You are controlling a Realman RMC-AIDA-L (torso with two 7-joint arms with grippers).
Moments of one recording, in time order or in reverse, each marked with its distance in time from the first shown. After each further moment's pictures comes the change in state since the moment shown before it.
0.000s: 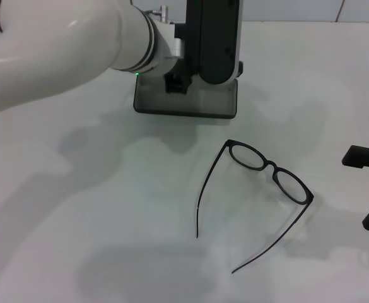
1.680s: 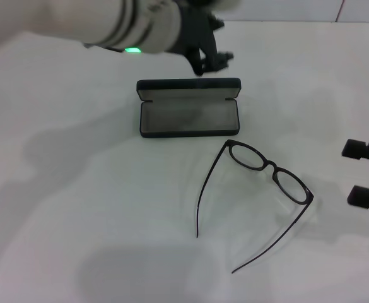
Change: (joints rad) left arm 0.118 0.001 -0.159 0.287 -0.256 0.113 -0.130; right arm -0.029 -0.019 -0.003 -0.012 -0.009 0.160 0.018
